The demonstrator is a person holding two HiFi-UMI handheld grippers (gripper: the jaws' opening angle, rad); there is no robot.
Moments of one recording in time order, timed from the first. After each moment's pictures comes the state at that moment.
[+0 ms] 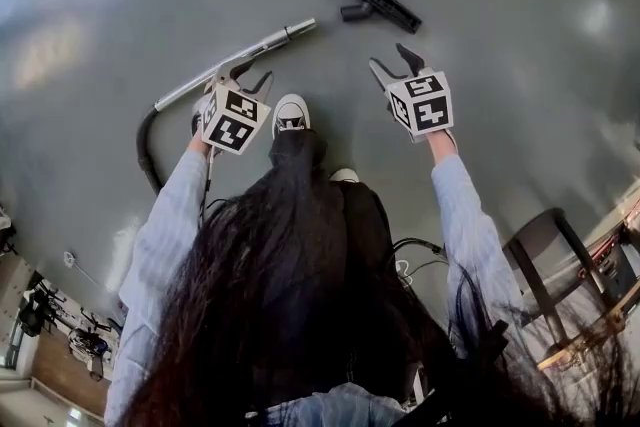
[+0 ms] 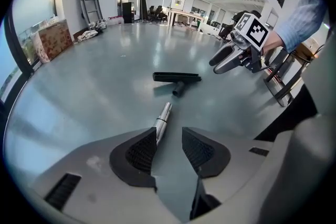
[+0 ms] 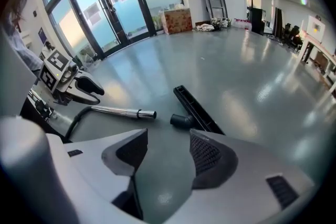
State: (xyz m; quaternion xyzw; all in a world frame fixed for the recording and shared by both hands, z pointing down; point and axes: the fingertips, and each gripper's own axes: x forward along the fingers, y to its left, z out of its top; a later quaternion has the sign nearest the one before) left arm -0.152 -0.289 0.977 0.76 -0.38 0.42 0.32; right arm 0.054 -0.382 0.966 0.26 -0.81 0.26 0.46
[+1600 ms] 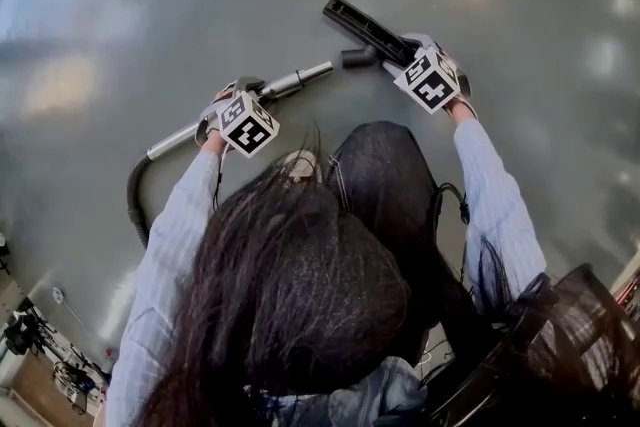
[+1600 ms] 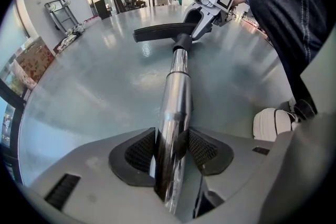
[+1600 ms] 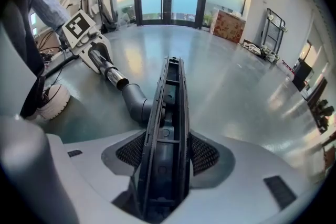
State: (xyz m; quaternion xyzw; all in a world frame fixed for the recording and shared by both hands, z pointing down) left arm -0.138 -0.308 1.139 0.75 -0.31 0.53 0.24; right arm 0.072 -0.472 1.112 0.11 -0.83 0.03 0.54
